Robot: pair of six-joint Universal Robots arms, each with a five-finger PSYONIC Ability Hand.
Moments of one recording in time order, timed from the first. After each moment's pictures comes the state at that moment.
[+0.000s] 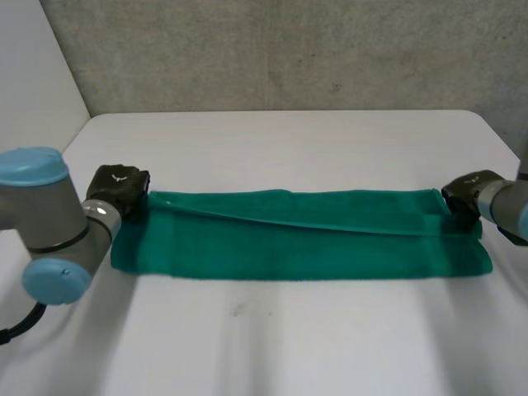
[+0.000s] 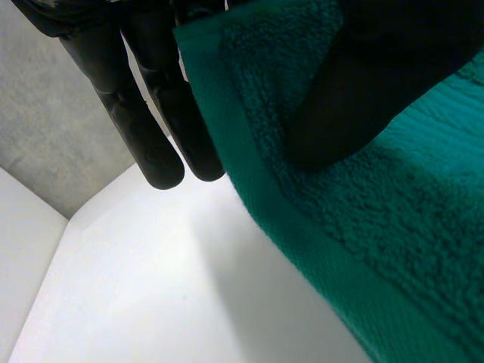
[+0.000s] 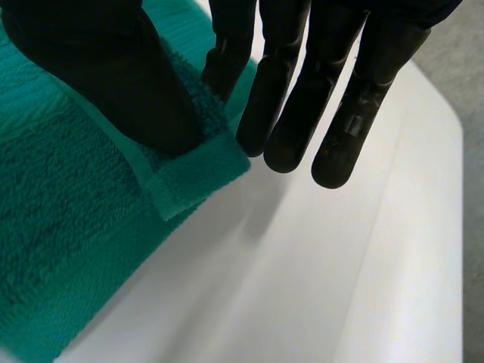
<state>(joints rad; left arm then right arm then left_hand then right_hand) 4.47 -2.17 -1.45 3.36 -1.57 3.55 1.65 -0.78 0.98 0.39 1.54 2.48 1.13 1.20 1.19 1.19 0.99 0.97 1.18 1.18 1.19 1.00</state>
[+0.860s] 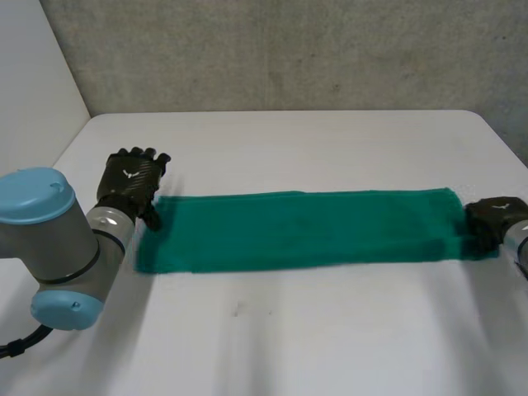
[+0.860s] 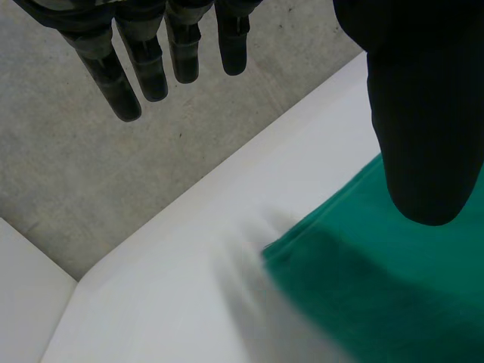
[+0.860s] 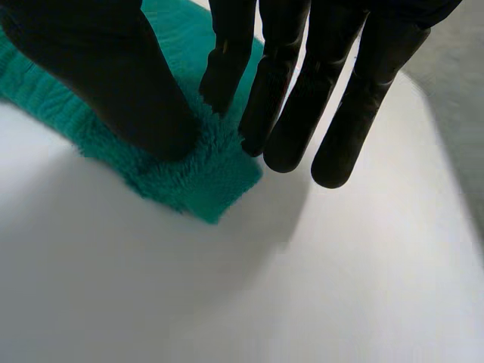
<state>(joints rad) 4.38 -2.03 -1.65 3.57 -1.58 3.51 1.50 -0.96 1.50 -0.04 1.42 2.63 0.21 0.22 0.23 0.22 0.05 0.97 1.18 1.18 1.19 0.96</state>
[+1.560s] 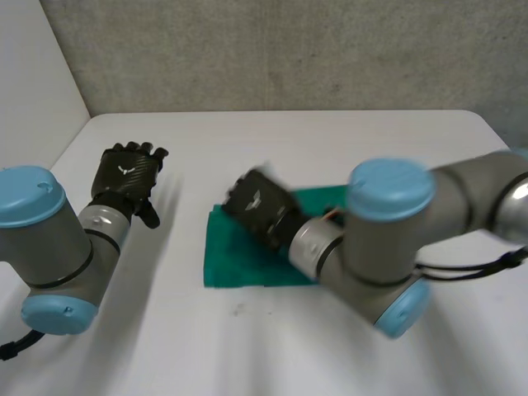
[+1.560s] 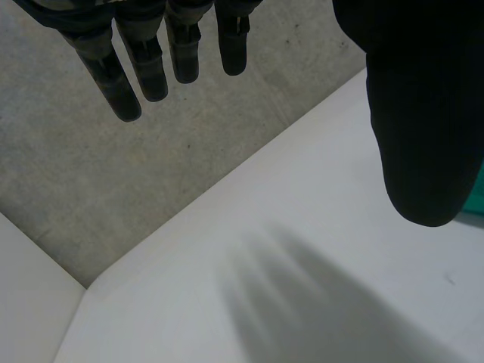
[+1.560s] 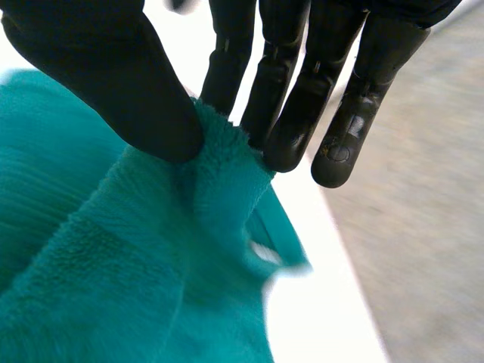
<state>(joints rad) 4.38 -1.97 -1.69 3.57 -1.59 3.49 2.28 -0.91 1.25 -0.15 1.21 2.38 0.21 0.22 0.23 0.22 0.05 0.97 1.18 1.19 1.19 0.99</state>
